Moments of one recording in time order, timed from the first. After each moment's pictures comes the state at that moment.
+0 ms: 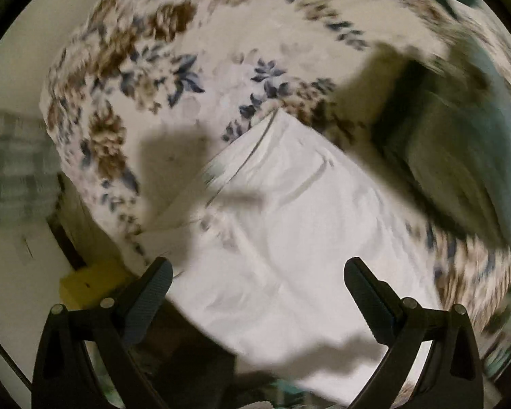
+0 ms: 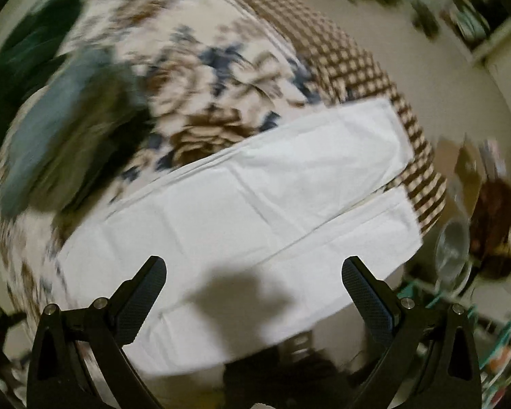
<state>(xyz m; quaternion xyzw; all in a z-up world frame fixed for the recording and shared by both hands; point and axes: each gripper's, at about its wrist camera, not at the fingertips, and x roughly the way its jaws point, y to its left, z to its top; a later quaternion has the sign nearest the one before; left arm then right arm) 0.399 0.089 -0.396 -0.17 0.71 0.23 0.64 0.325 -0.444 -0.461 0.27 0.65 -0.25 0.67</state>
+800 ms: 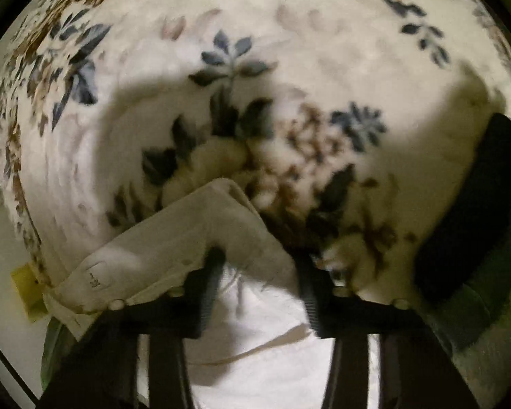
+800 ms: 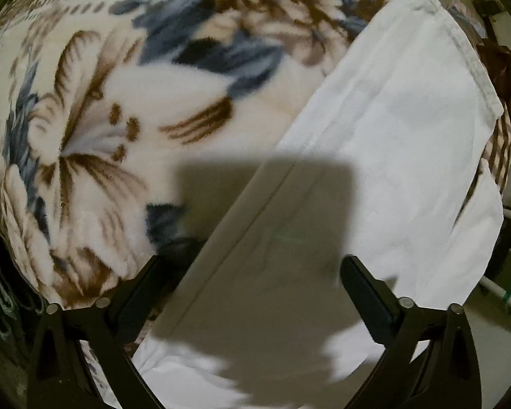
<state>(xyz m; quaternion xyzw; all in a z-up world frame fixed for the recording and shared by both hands) 0.479 0.120 -0.543 -0.26 0.70 0.24 0.62 0.379 -0.583 -0.713 0.45 0.63 -0.38 0.51</state>
